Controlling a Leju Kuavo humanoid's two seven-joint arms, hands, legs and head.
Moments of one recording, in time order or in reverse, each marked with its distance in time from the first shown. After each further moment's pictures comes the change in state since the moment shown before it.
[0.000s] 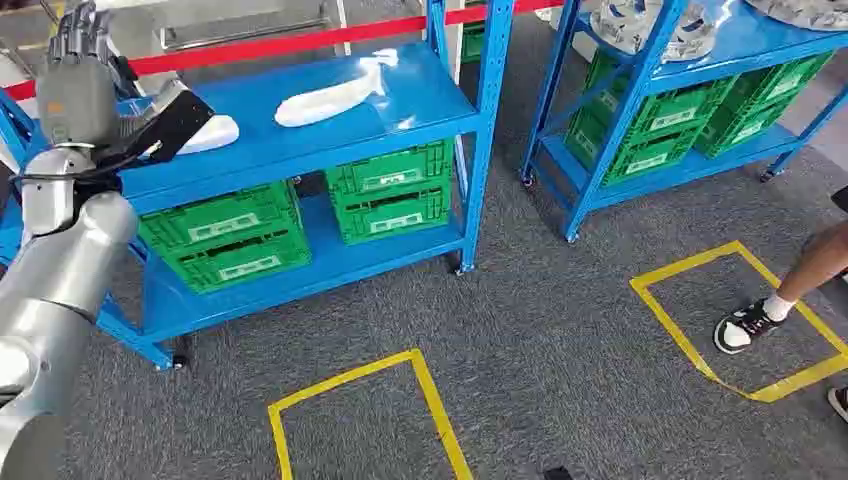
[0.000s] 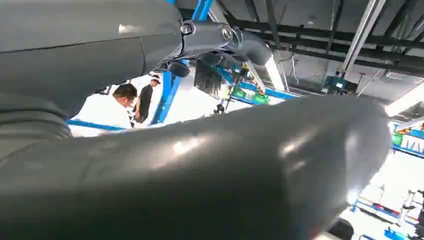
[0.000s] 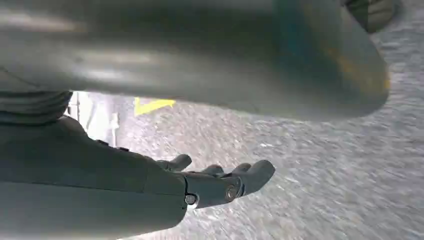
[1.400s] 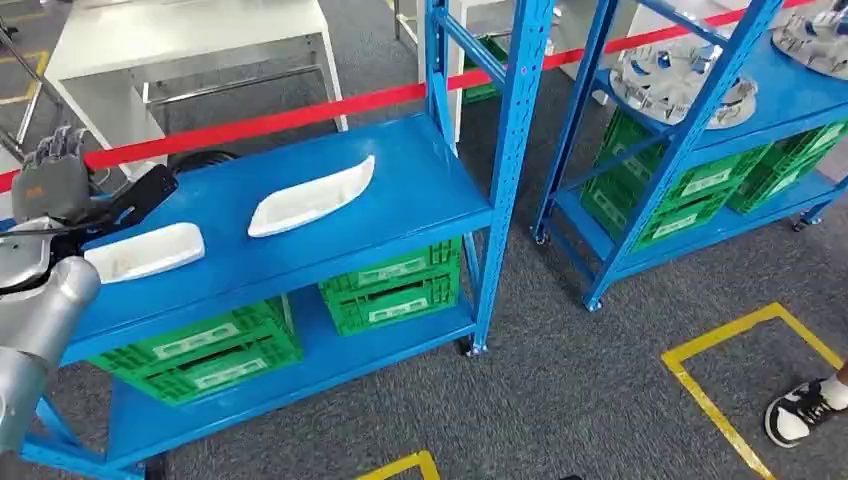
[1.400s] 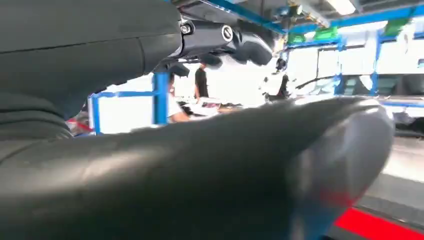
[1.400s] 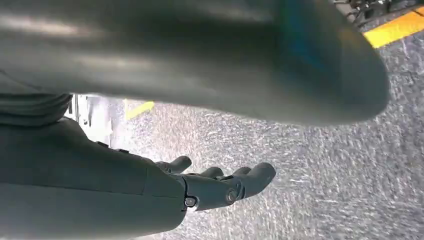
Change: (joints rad) left arm 0.093 0.189 -0.080 0.075 -0.040 -0.164 0.246; right arm 0.001 -0.024 -0.018 0.004 -0.008 -0.005 0.033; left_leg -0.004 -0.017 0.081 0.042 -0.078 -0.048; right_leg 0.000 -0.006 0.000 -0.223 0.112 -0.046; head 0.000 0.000
